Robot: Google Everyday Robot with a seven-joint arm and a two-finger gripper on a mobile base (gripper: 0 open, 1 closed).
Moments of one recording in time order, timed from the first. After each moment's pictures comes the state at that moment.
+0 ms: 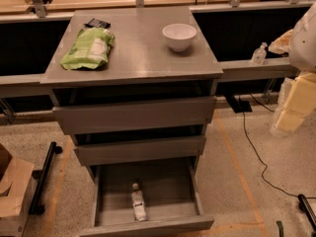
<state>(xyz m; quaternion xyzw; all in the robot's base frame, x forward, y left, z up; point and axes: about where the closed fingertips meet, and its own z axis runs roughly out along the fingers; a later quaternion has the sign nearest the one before) 0.438 -0.215 0.983 -0.60 0.78 -0.04 0.17</state>
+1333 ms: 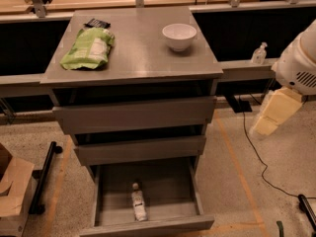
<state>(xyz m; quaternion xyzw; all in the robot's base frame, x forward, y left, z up) 0.465 -0.229 0.930 -0.50 0.85 -0.02 0.17</state>
